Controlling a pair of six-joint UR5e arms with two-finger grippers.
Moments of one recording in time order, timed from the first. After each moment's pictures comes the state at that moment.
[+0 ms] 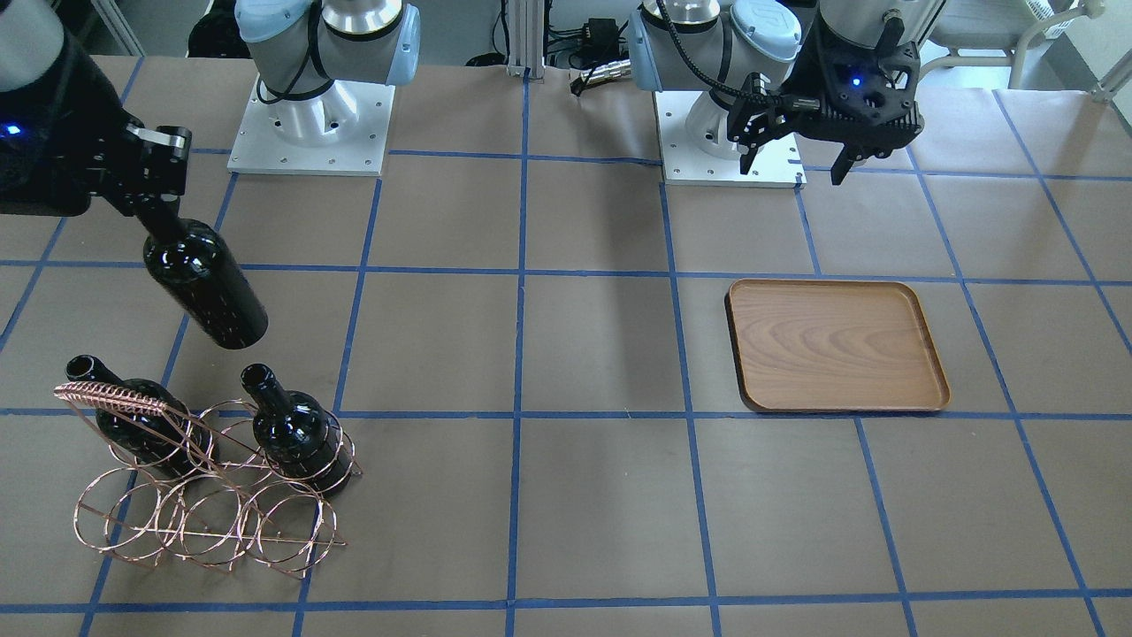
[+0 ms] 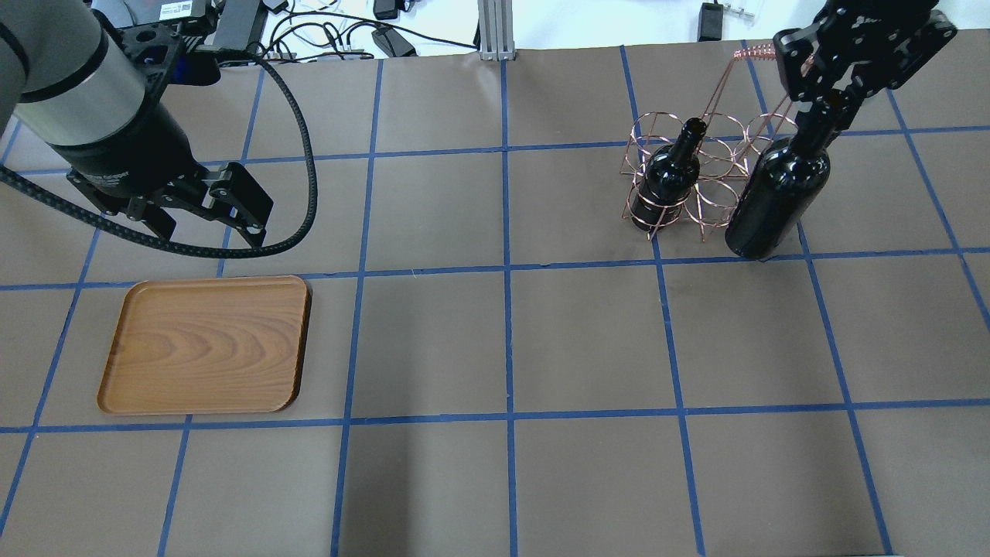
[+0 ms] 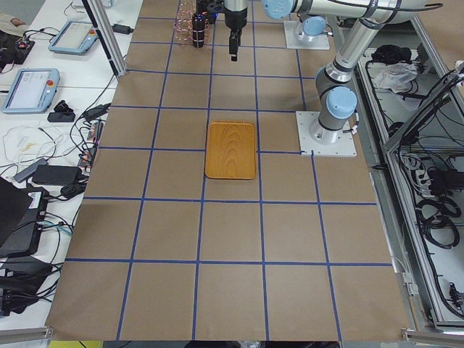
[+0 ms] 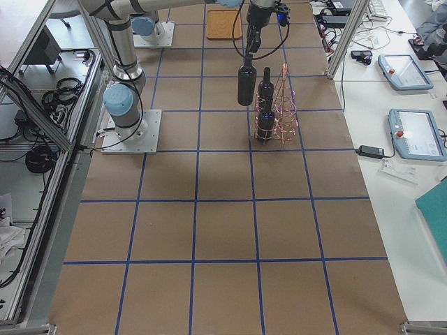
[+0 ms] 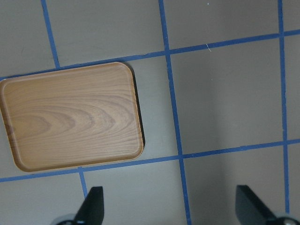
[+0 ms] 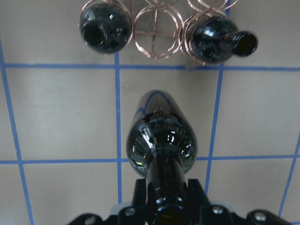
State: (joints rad) left arm -1.52 -1.43 -1.64 -1.67 1.60 0.18; right arm 1.51 -1.44 1.28 -1.24 -1.66 -0.07
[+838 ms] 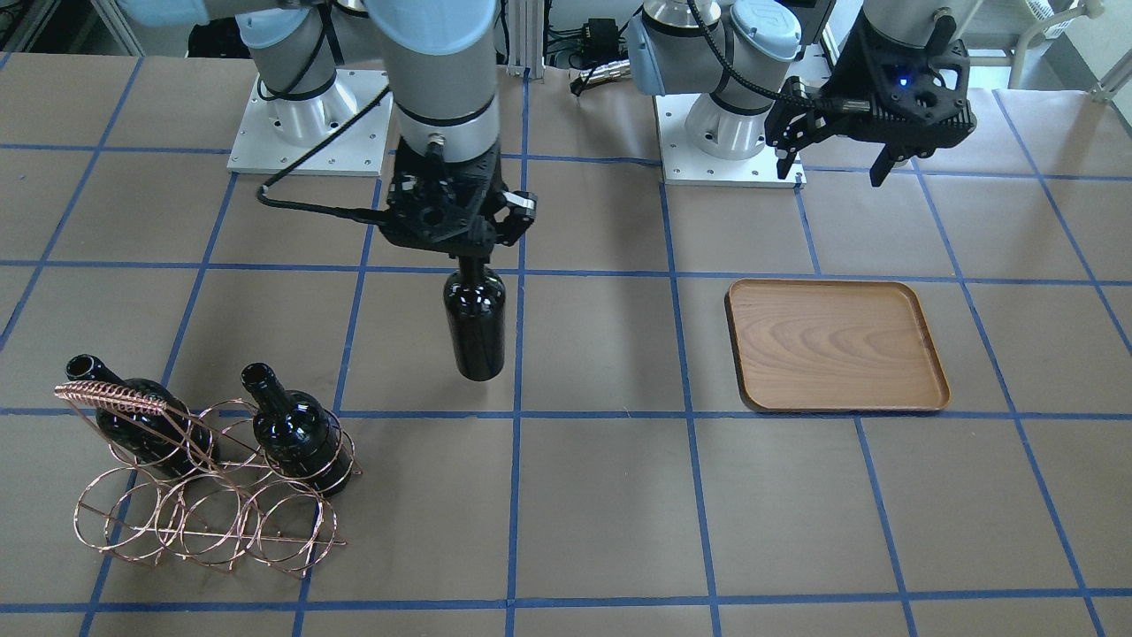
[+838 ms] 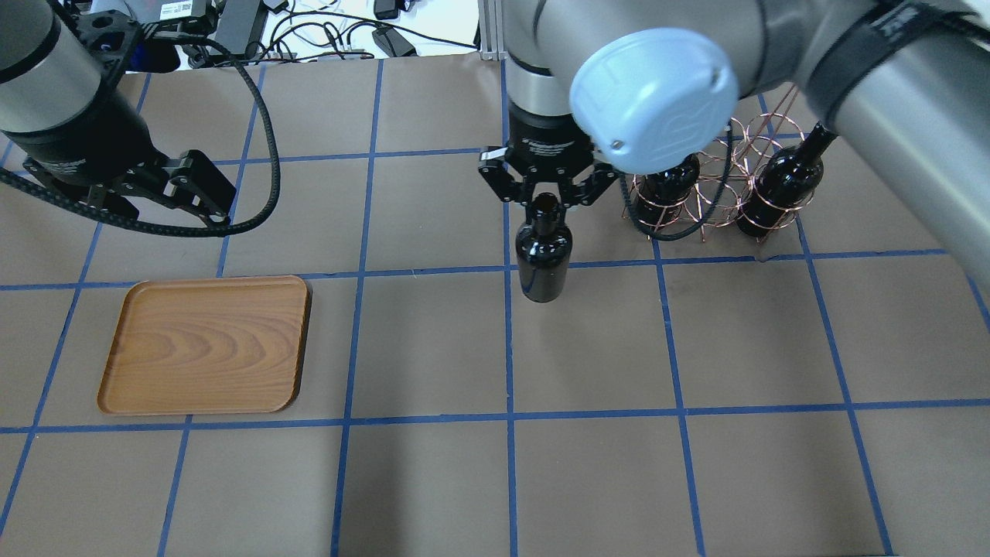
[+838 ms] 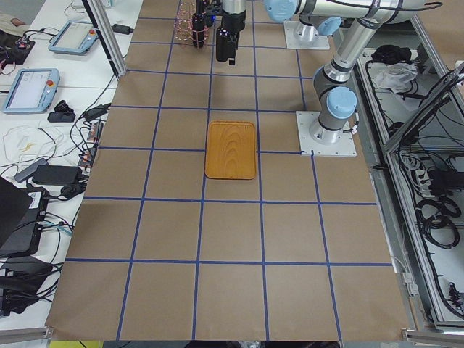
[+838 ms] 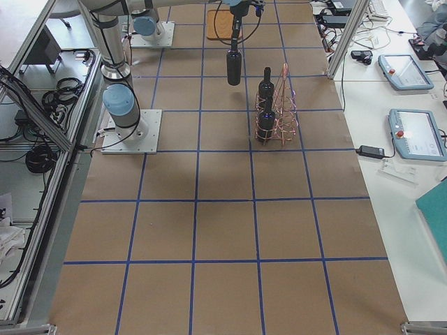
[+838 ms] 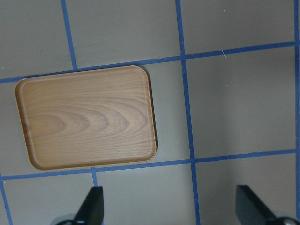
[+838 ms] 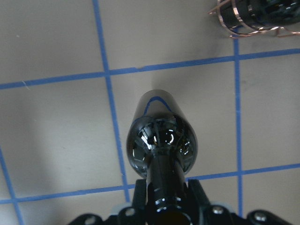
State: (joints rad) left arm -1.44 -1.43 -1.63 -1.66 1.63 0.25; right arm 1.96 -1.33 1.40 -1.60 -1.55 0.53
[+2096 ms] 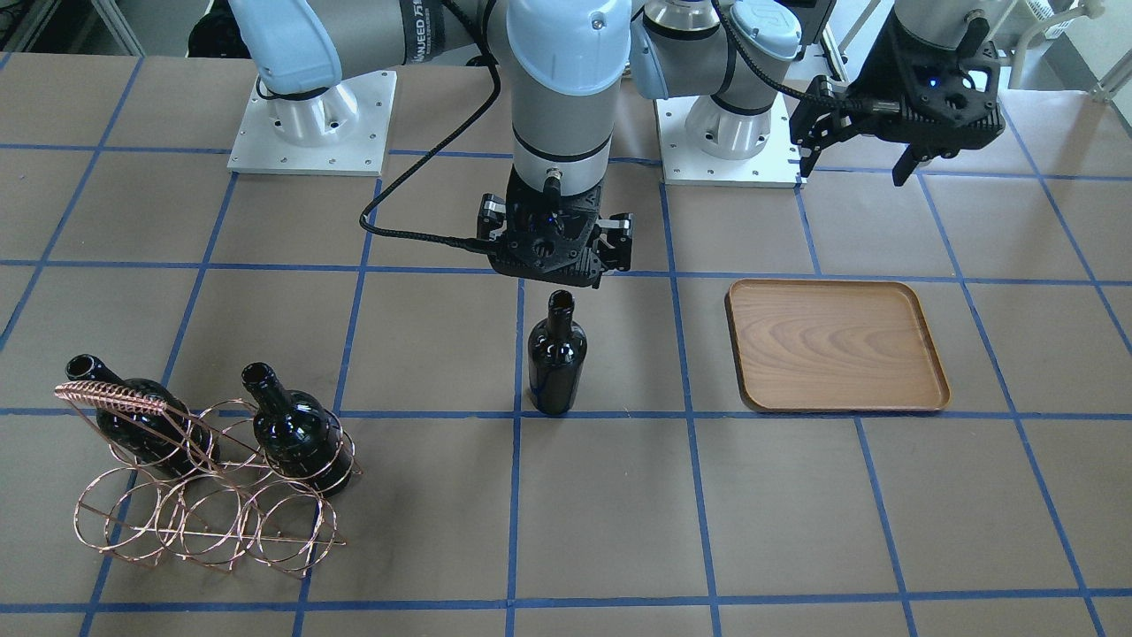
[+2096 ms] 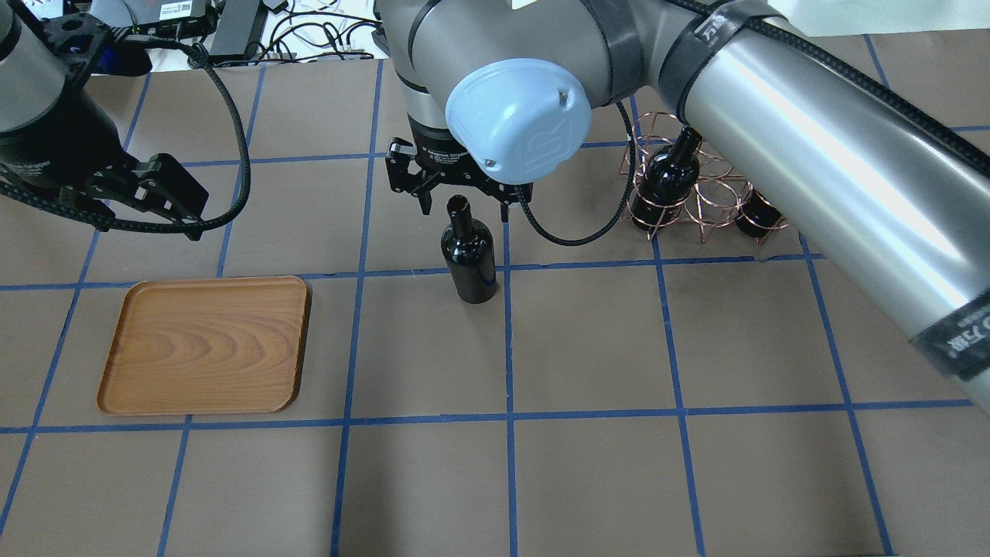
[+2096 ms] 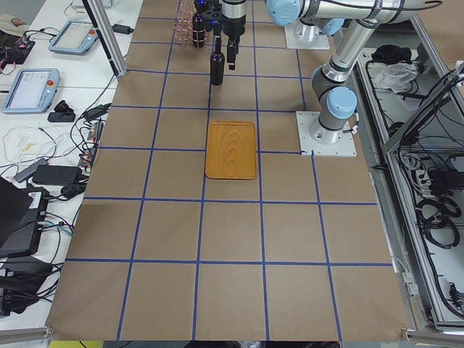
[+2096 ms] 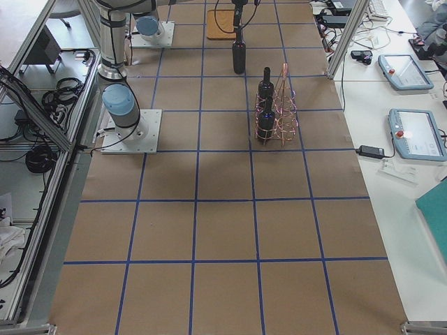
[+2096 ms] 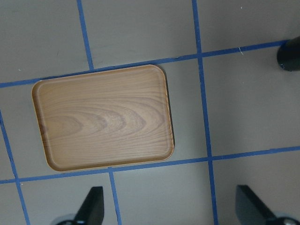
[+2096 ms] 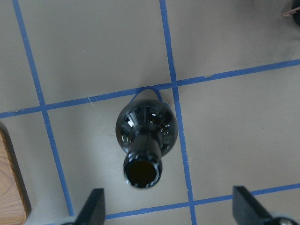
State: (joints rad) left arm -1.40 -1.43 -1.63 -1.68 1.63 0.29; right arm 2.03 -1.23 1.30 -1.63 -1.55 0.60
